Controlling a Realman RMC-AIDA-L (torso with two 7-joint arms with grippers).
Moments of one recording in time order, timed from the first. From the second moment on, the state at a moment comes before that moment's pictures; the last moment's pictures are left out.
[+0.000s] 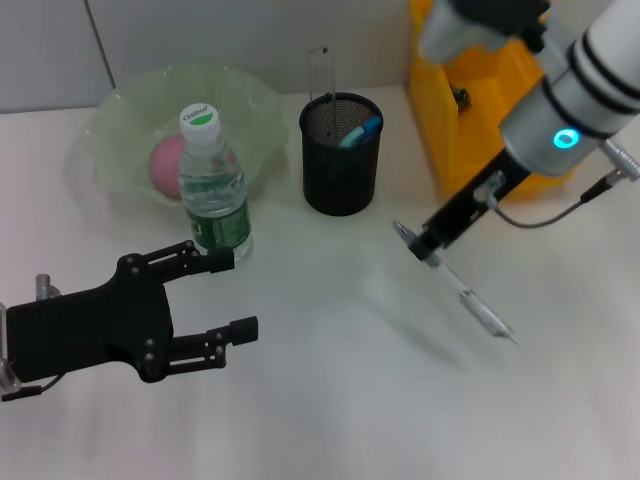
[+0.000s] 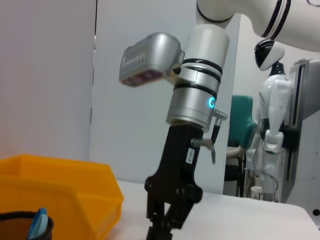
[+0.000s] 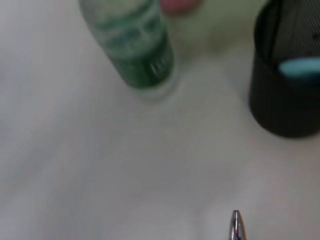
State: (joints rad) left arm -0.52 -2.06 0.59 0.47 1.99 1.79 -0.99; right arm 0.84 2.08 -1.18 -1.13 -2.60 -1.64 2.58
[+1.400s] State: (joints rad) left arm -0.58 -2.07 0.60 0.53 1.83 1.98 -1.39; right arm 0.59 2.03 -0.70 -0.91 -1.67 -1.61 1.54
